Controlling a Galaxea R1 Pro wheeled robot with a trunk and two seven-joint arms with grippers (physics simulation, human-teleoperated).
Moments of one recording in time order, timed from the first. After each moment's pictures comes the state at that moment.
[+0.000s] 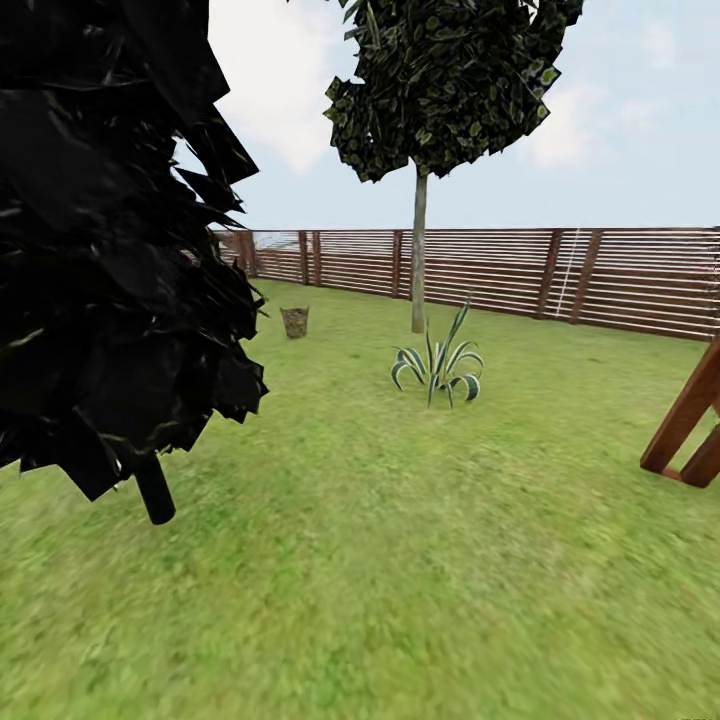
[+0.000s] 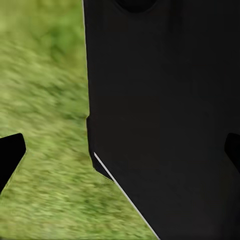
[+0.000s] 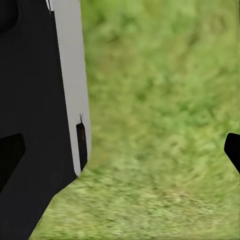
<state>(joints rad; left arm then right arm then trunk) 0.13 0.03 0.00 -0.12 0.00 0.00 -0.01 0.01 -0.14 0.00 0.03 0.00 0.00 0.00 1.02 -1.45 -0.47</state>
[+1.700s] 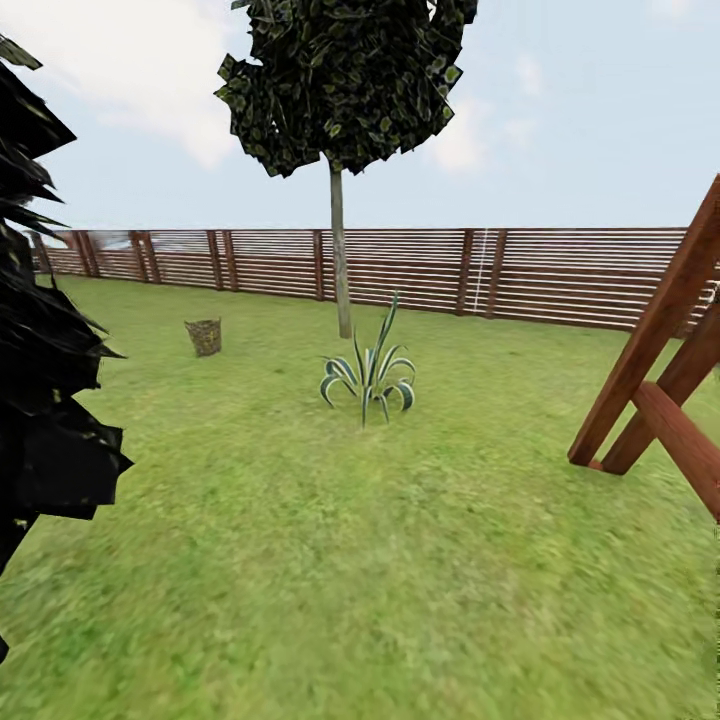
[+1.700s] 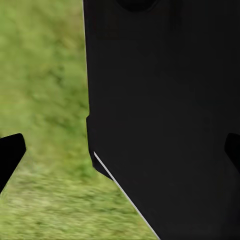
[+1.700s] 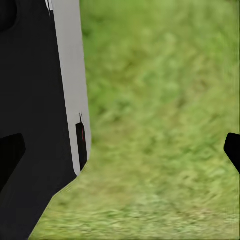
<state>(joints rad) 0.13 0.03 0.00 -0.12 0.00 0.00 -0.01 0.01 -0.14 0.00 0.03 0.00 0.00 0.00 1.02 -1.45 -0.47</state>
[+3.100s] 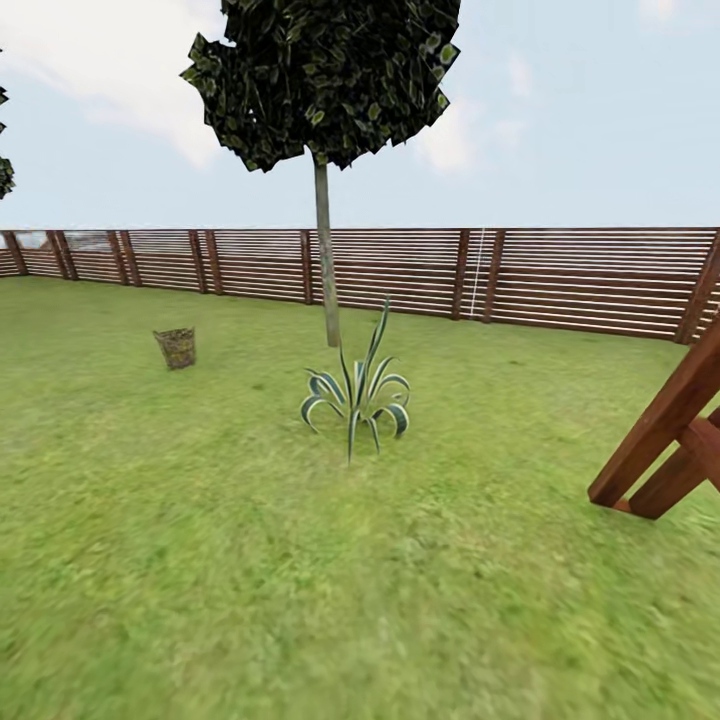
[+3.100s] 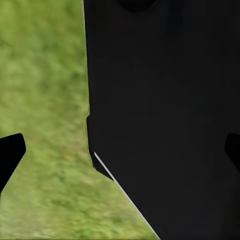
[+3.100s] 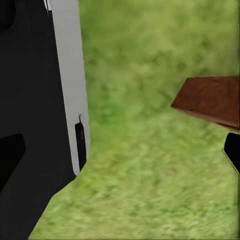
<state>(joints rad) 0.13 0.03 0.00 -0.12 0.00 0.00 -0.01 0.01 -0.14 -0.01 0.03 0.00 0.00 0.00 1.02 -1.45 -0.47</state>
